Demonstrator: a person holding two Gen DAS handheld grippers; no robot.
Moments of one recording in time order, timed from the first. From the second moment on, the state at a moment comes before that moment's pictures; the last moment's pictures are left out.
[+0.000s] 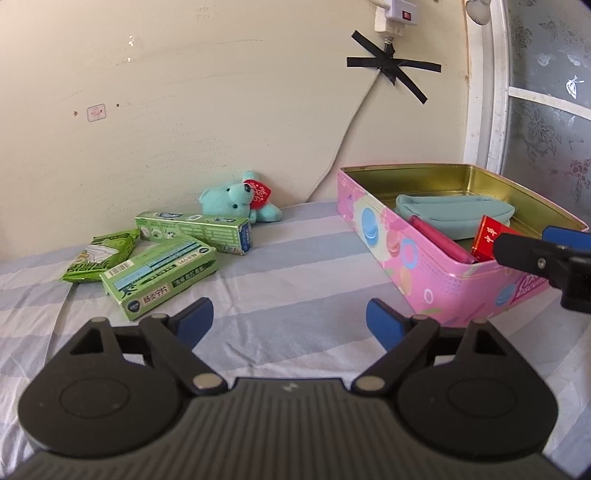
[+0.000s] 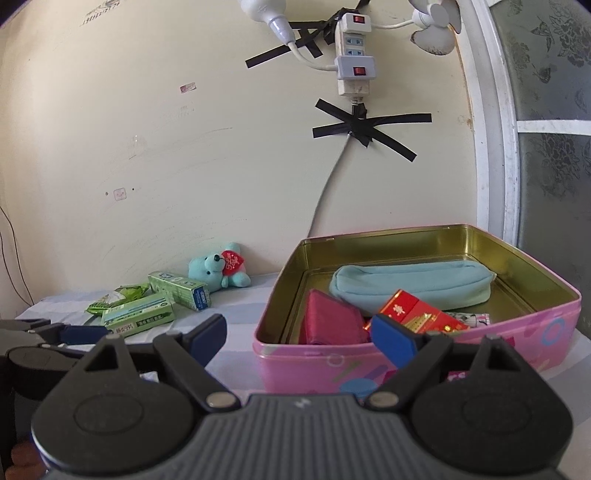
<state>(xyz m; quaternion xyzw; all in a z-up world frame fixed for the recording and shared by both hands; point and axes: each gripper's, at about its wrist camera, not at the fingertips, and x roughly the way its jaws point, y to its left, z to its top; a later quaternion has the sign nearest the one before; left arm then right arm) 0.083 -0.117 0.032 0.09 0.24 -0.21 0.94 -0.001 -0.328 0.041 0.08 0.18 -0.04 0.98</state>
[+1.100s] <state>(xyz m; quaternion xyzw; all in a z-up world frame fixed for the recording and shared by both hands) 0.172 0.057 0.002 -0.19 0.33 0.00 0.92 0.274 -0.200 -0.019 0.15 0.37 0.15 0.90</state>
